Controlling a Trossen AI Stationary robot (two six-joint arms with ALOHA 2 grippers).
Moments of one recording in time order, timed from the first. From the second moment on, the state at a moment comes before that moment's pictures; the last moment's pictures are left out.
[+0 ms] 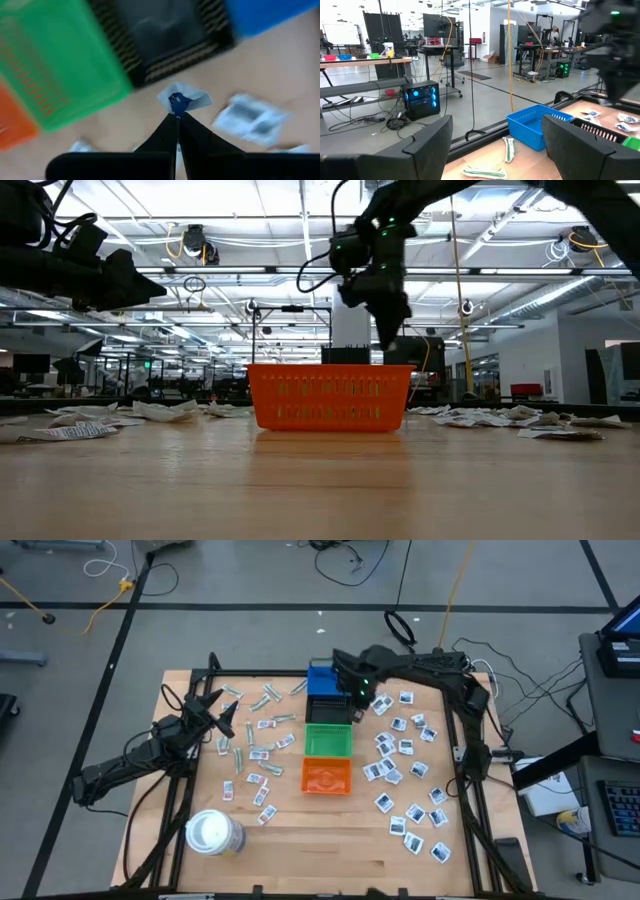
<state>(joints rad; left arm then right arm) 0.42 0.01 0.02 0.06 -0.45 0.02 -0.49 2.01 1.81 -1.29 -0.04 -0.01</state>
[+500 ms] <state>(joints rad) 0.42 0.01 0.02 0.06 -0.45 0.02 -0.61 2.28 2.09 -1.18 -0.05 -0.12</state>
